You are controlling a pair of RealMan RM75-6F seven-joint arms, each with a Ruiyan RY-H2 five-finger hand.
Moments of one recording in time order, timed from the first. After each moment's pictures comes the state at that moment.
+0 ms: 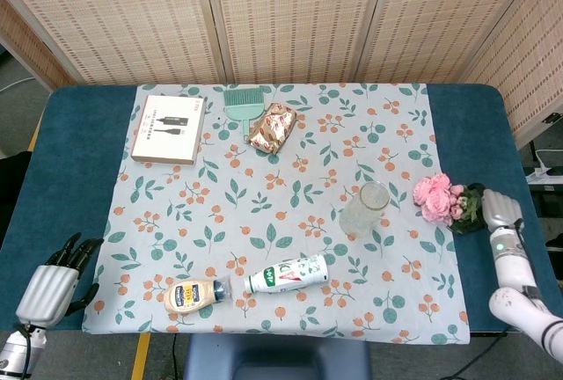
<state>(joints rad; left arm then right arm) -0.13 -1.17 0.05 -1.56 1.60 1.40 0.14 0.50 -1.37 0.25 -1.11 -0.67 0.69 -0.23</state>
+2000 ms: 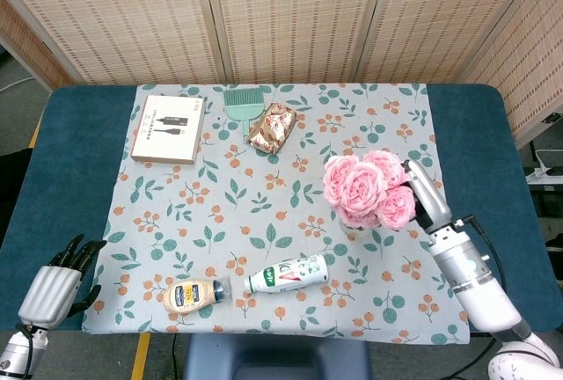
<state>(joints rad) -0.14 -1.17 0.06 -1.57 1.61 1.40 0.14 0.46 -0.89 0.44 -2.21 -1.11 1.03 0.51</state>
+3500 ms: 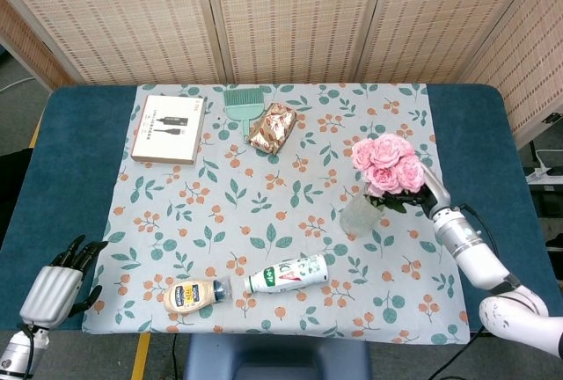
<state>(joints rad) -0.14 -1.17 0.06 -1.56 1.61 1.39 0.14 0.51 -1.12 0.39 -1.64 -1.21 0.66 1.05</state>
